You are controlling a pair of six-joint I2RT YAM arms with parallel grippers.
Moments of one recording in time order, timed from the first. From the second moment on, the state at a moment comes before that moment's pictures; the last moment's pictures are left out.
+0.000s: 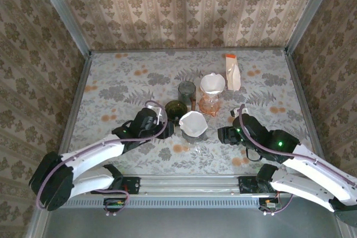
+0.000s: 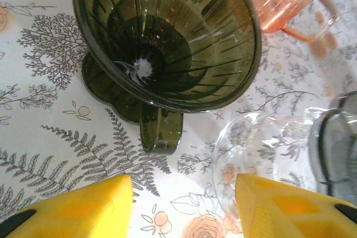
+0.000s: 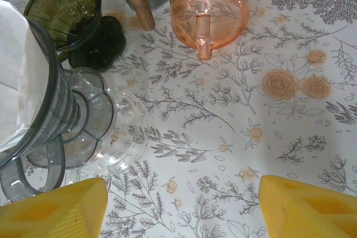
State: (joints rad) left arm -0.79 1.11 0.51 -0.14 0.08 -0.57; right arm 0.84 0.74 0.78 -0.88 0.29 0.58
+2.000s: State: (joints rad) left arm -0.80 0.78 0.47 -0.47 -0.11 -0.62; right arm 0.83 0.95 0.29 -0.23 -0.11 0.76
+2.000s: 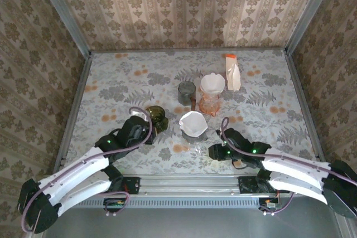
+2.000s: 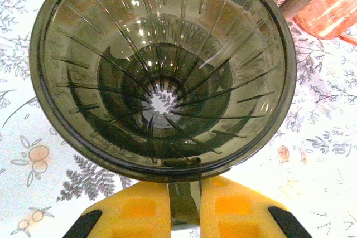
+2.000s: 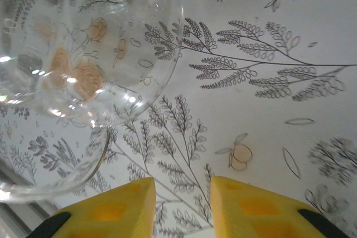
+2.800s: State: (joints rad) left arm -0.80 0.60 0.50 -0.73 -0.14 -0.65; right arm 0.76 1.24 0.27 0.18 -0.21 0.89
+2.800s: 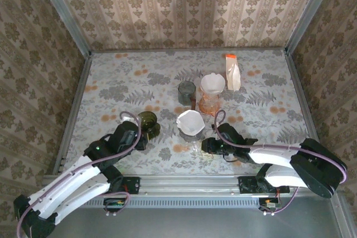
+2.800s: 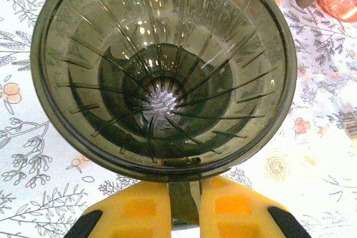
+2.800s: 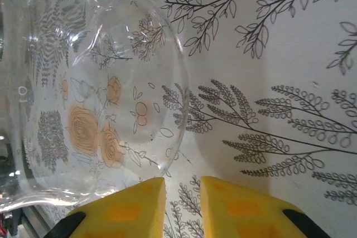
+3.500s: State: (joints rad) left arm -0.80 0.47 0.52 -0.94 -0.17 -0.73; right arm 0.80 1.57 0.50 0.30 -0.22 0.95
